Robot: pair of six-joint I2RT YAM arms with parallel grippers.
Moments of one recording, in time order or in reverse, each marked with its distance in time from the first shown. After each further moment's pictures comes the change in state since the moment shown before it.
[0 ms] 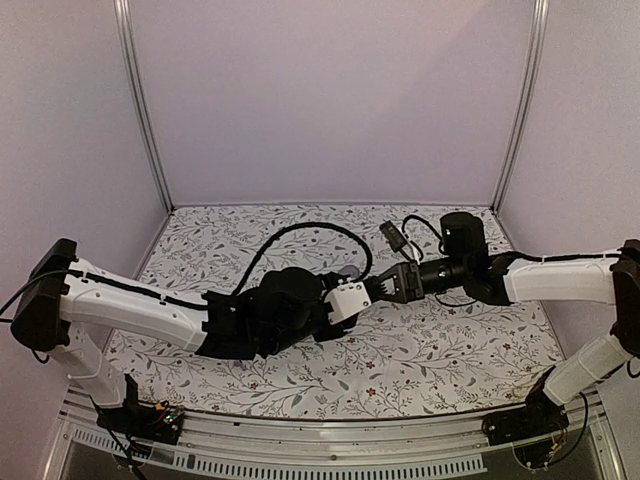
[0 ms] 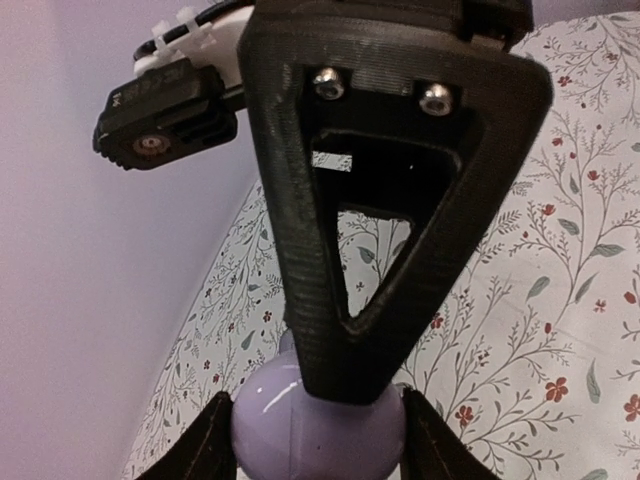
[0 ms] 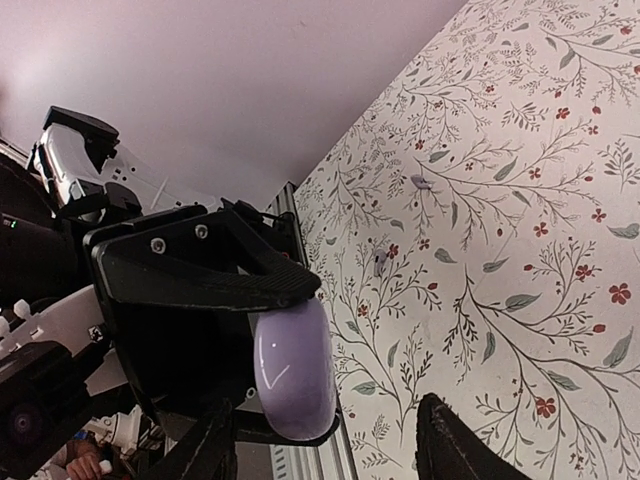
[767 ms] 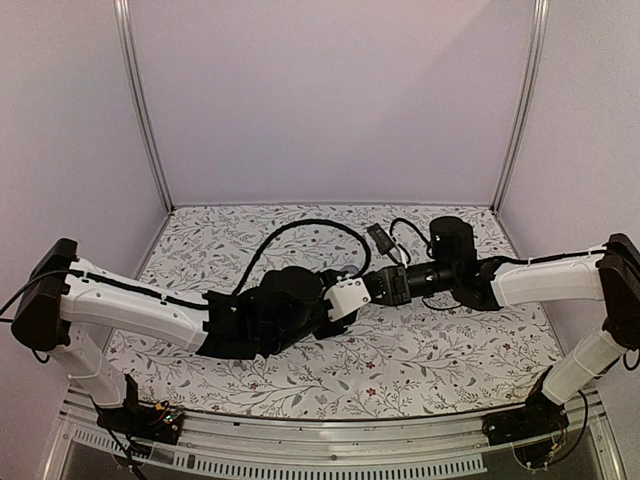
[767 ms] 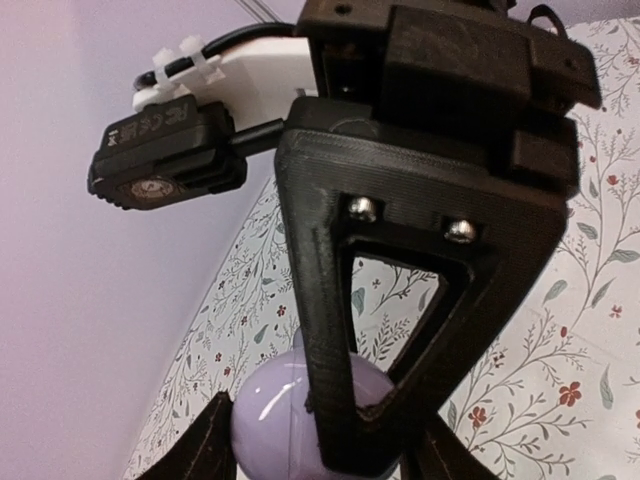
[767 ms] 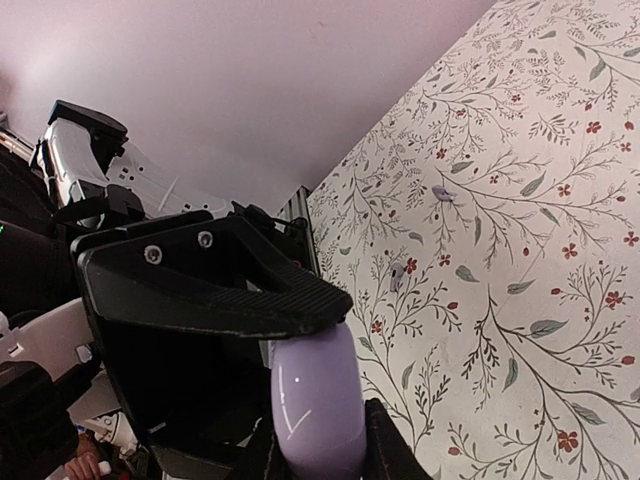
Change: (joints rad) left arm -0.001 0.004 0.005 0.011 -0.043 -0.002; right arm 0.066 0.071 0.008 0.135 0.035 0.071
